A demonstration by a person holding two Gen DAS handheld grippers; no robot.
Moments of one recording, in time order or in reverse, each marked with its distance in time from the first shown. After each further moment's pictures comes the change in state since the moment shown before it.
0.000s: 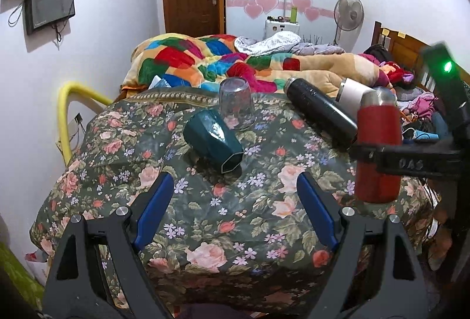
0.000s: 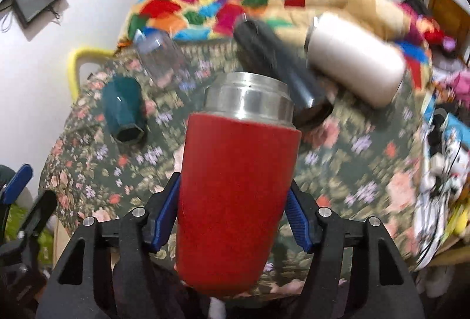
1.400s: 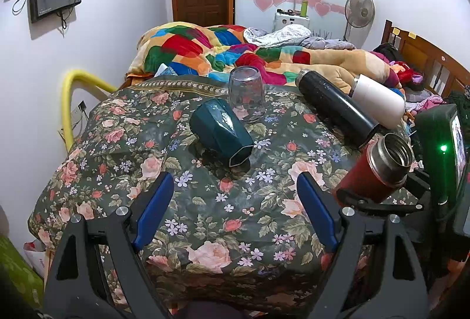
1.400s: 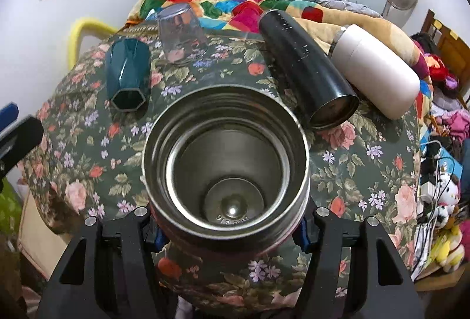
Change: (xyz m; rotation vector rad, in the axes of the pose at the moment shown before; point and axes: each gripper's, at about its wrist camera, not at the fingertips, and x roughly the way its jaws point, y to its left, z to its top) left arm 0.021 0.012 -0.004 -0.039 0.047 0.025; right arm 0.041 0.030 -0.032 -0.158 0.031 -0.066
